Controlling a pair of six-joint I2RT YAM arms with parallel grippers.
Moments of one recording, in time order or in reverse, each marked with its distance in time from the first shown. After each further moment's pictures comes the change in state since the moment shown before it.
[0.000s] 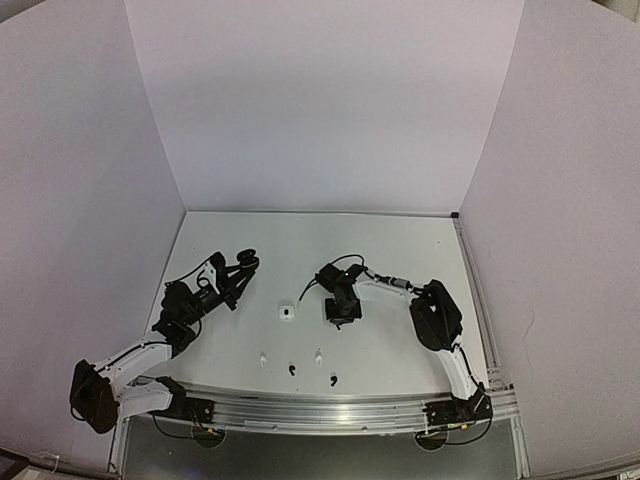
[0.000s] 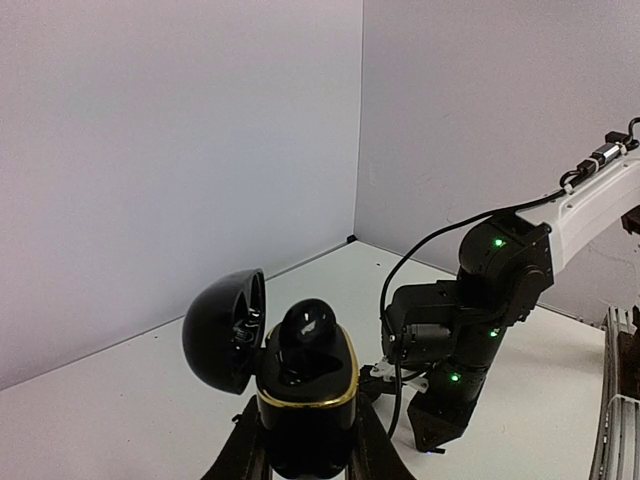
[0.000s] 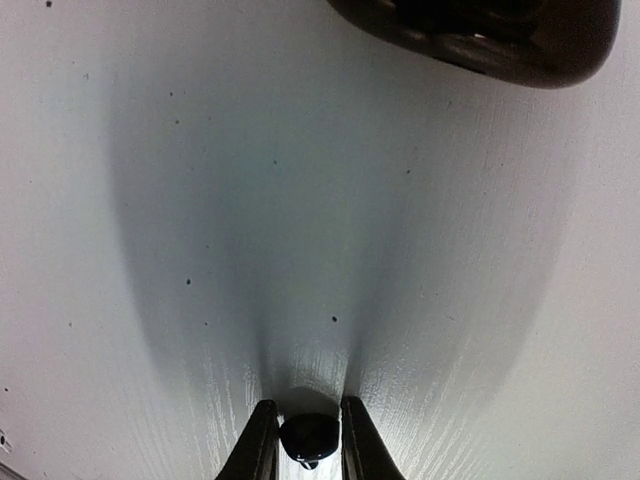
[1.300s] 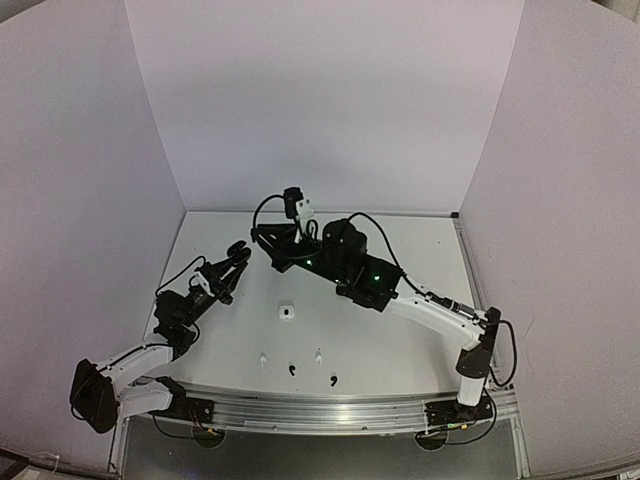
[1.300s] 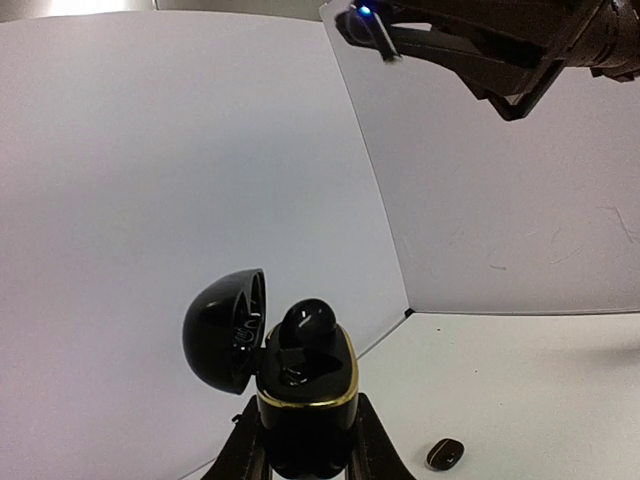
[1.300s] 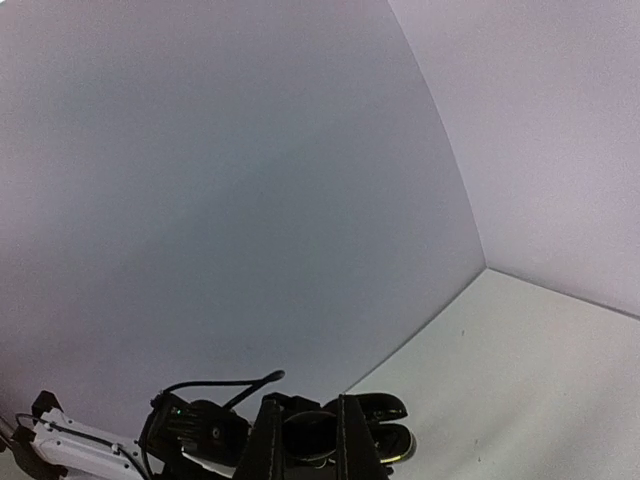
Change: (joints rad) left arm -0.001 0.002 -0.044 0.317 -0.012 0.238; right arm 0.273 -0.402 0.247 0.829 0.069 -0.291
